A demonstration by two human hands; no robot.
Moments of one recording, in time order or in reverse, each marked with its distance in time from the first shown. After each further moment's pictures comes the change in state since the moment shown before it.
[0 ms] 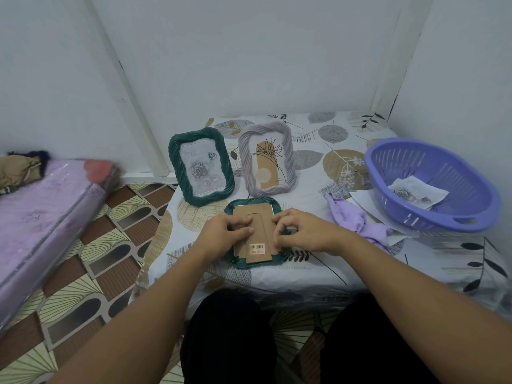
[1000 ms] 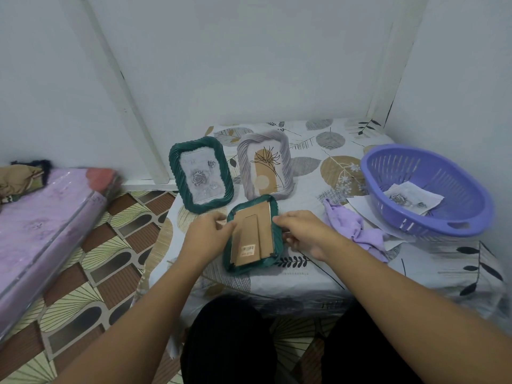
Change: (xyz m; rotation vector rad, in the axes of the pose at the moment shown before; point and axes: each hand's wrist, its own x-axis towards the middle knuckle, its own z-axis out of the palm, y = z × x) left_hand -0.023 0.037 -0.021 0.342 0.260 -0.063; right_hand 0.008 -0.028 0.008 0.617 0.273 0.454
